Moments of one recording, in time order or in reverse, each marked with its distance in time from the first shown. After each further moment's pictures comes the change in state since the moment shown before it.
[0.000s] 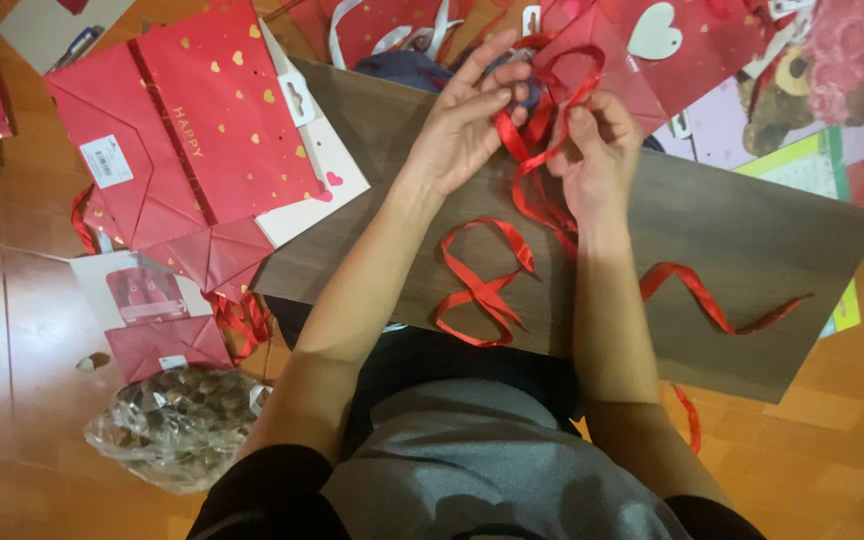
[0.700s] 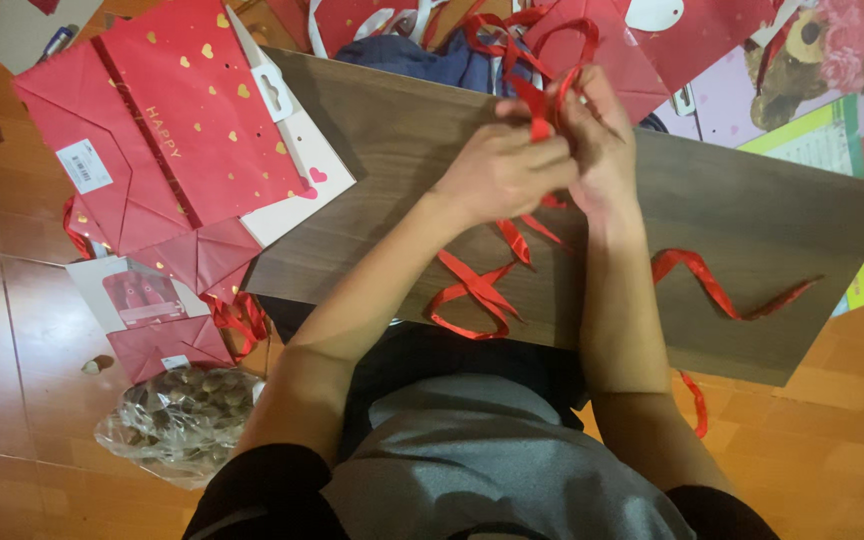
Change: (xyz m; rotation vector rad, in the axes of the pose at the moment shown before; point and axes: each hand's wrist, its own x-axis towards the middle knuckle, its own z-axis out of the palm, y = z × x) left_hand -0.023 -0.028 0.058 1.952 -0.476 0.817; right_hand -0.005 -0.014 -0.006 -0.040 -0.068 0.208
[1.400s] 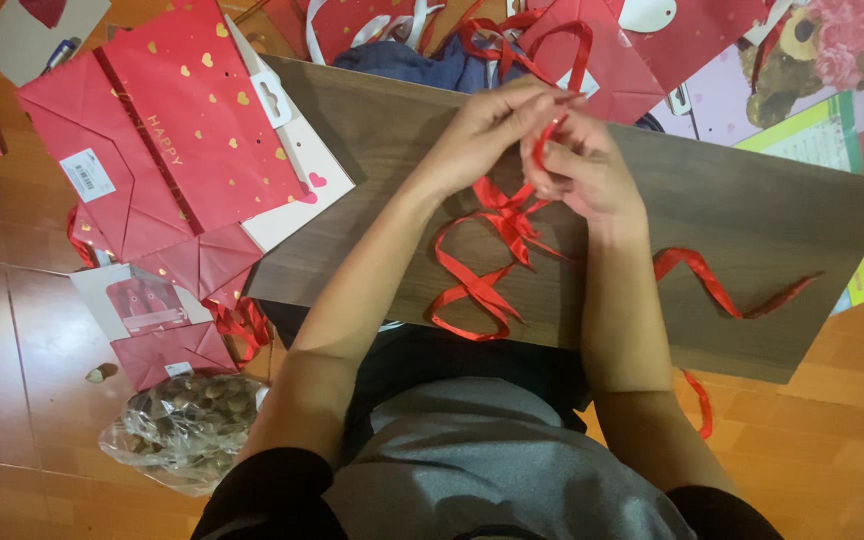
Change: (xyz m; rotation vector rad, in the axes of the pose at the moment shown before) left_hand -0.003 -0.038 0.010 -1.068 -0.001 -0.609; right_hand -0.008 -0.001 -0.022 -0.003 -0.452 0.095
